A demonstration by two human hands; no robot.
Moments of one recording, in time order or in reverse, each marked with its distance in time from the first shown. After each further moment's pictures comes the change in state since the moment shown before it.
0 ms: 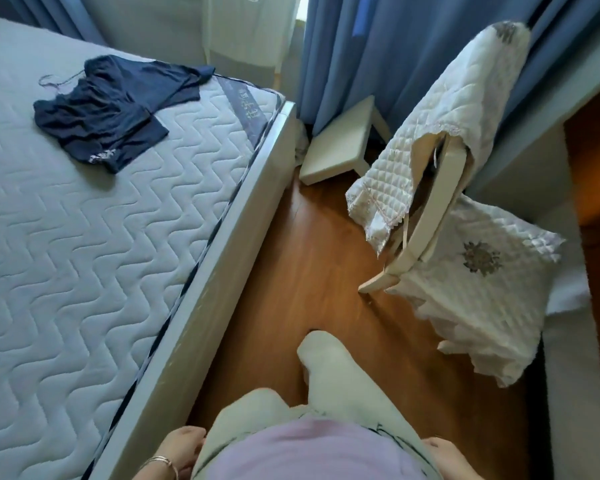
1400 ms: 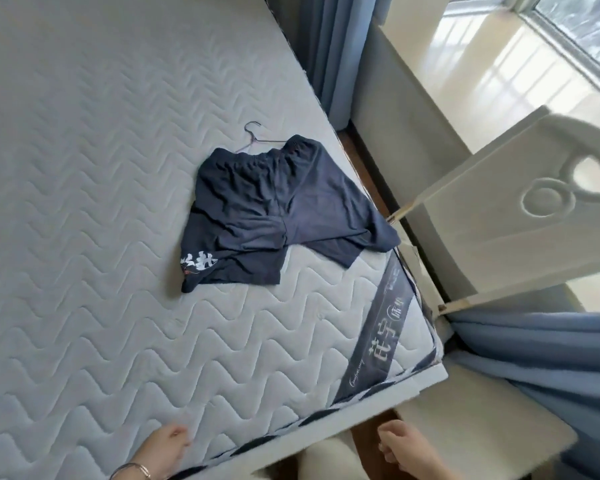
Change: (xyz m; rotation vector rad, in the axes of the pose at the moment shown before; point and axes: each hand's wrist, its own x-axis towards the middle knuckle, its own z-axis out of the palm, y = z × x) left_hand 0.197 0.508 -0.093 -0.497 0.107 -0.199; right_hand 0.194 -0.883 -0.085 -0.867 -0.241 -0.428
